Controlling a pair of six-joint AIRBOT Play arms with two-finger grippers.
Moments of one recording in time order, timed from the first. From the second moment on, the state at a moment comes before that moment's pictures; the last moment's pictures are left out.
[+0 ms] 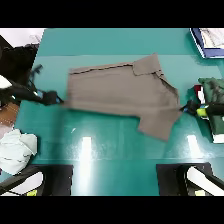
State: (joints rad) left arm 0.15 -1.15 1.11 0.93 -1.23 -1.25; right arm -0.47 -1.06 0.81 -0.92 1.08 1.21
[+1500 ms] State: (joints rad) left arm 0.13 -1.08 1.55 0.95 -1.31 -1.35; right arm -0.32 -1.17 1.84 -1.16 1.51 1.44
